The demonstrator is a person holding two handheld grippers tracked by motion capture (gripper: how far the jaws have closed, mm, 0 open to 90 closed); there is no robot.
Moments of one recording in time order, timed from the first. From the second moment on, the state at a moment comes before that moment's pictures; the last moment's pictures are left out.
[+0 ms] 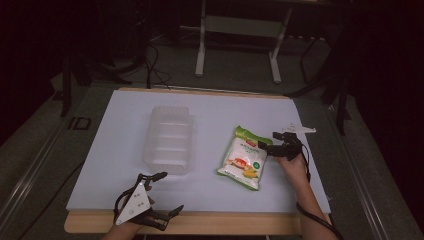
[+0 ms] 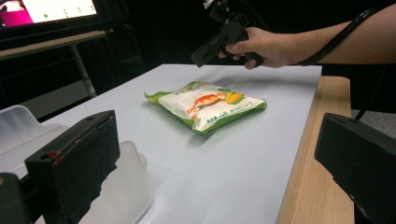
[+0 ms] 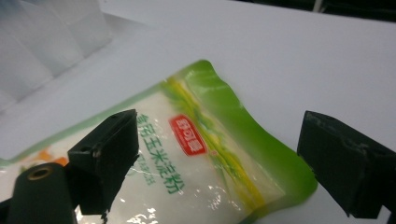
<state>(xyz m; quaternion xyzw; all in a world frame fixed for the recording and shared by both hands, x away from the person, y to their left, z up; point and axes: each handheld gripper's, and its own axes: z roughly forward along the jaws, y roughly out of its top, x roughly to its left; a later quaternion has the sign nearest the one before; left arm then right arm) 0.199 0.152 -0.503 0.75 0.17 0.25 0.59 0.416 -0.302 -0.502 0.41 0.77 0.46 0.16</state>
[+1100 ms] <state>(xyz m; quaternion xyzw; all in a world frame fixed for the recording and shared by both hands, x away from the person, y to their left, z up) 0.200 0.147 -0.505 0.75 0.17 0.25 0.59 0.428 -0.296 -0.532 0.44 0.81 0.38 0.11</state>
